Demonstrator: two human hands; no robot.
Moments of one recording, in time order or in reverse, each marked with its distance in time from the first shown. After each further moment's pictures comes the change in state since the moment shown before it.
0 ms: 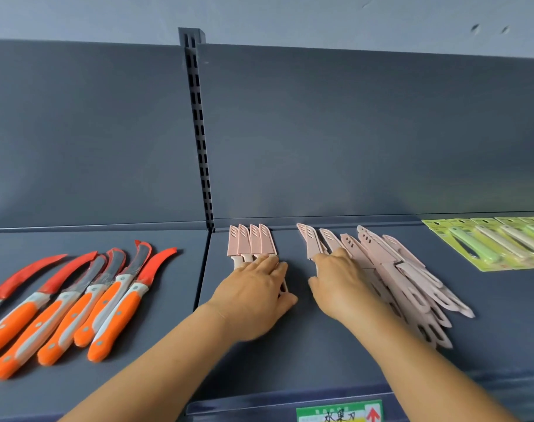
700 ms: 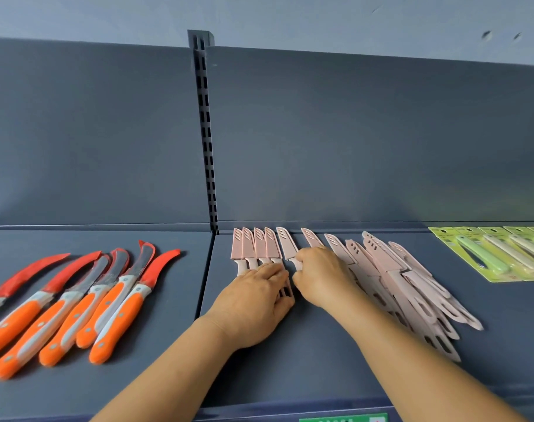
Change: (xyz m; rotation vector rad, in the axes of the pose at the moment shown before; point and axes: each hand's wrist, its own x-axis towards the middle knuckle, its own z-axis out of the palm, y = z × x) left_hand 0.005 -0.011 0.018 -0.148 0.183 0.026; right_hand 0.024 -0.024 0.001 0.103 0.011 -0.071
